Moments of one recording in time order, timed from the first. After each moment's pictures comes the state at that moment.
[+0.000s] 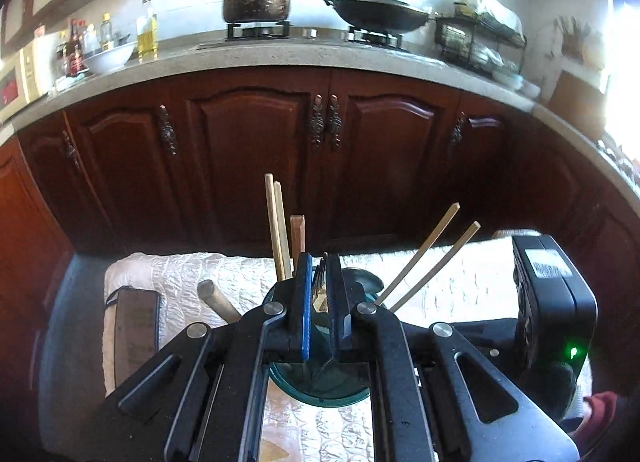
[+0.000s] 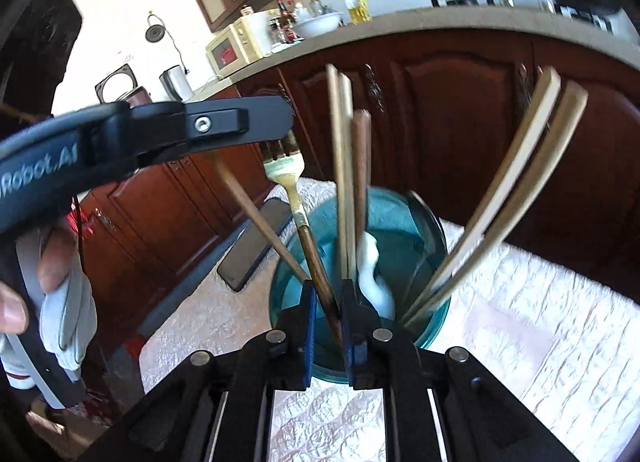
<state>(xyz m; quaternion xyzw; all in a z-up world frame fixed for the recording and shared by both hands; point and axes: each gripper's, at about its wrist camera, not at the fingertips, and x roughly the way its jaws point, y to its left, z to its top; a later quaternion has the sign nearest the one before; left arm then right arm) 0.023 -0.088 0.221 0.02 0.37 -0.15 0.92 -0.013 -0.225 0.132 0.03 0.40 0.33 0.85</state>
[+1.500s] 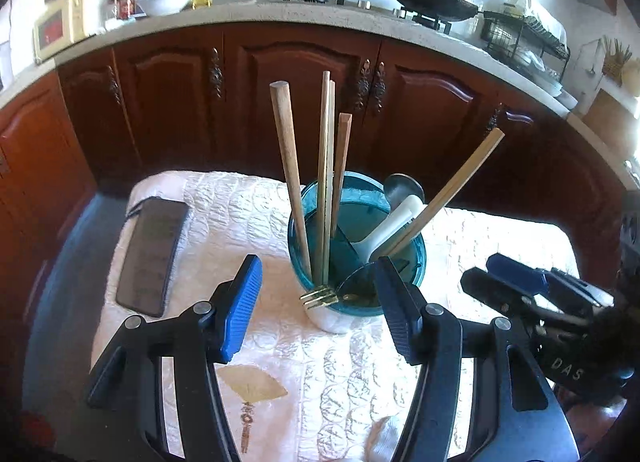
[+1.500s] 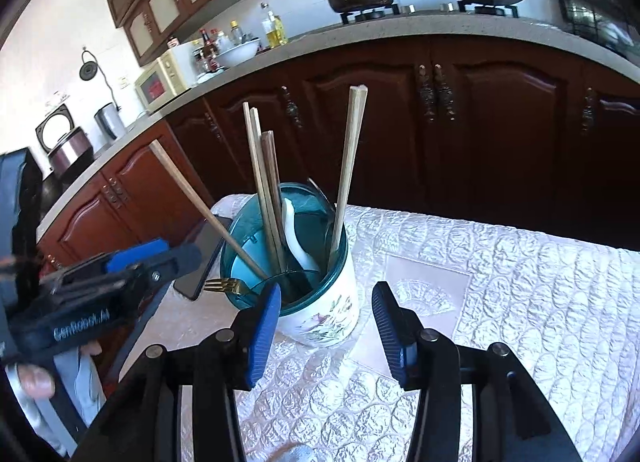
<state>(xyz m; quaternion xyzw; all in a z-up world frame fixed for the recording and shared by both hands) -0.029 -0.063 0.188 -0.03 0.41 -0.07 0.91 -0.050 -0.270 0.162 0.06 0.39 0.19 0.90</state>
